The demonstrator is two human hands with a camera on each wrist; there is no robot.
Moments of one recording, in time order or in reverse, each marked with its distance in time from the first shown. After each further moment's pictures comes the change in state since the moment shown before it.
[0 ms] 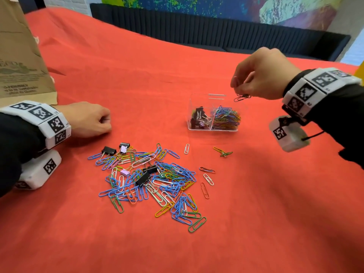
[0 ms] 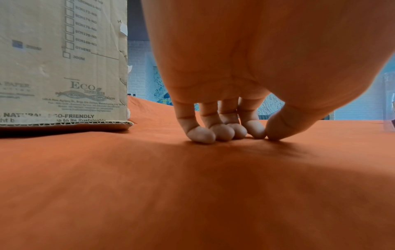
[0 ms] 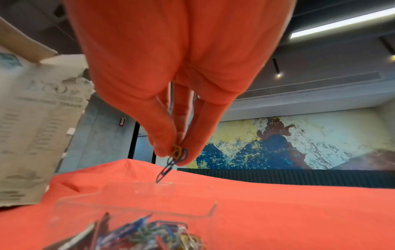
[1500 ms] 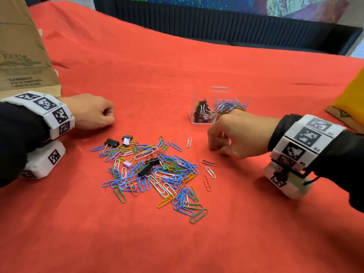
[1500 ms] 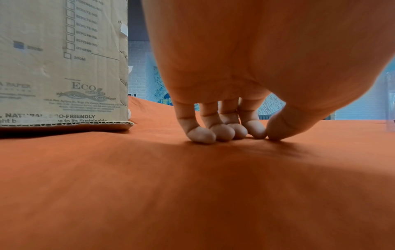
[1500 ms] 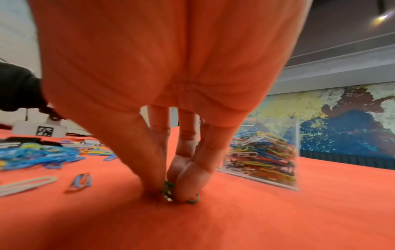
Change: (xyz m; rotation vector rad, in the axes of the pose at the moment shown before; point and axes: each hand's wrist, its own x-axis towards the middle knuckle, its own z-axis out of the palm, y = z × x) left_hand -0.002 0.001 -0.002 0.011 -0.009 -0.004; right_hand -0.065 -0.051 0.058 -0.081 -0.550 -0.262
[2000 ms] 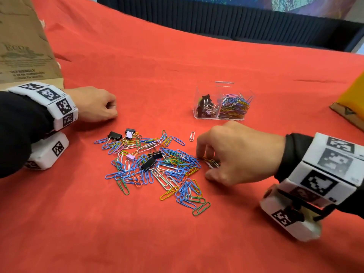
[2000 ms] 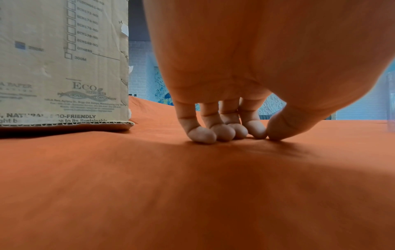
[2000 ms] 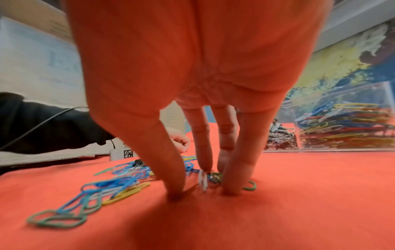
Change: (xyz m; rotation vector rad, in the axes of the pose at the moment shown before) left_hand -0.003 0.007 -0.002 0.006 -0.001 -0.022; right_hand -0.021 -0.057 0.009 0.034 0.019 0.025
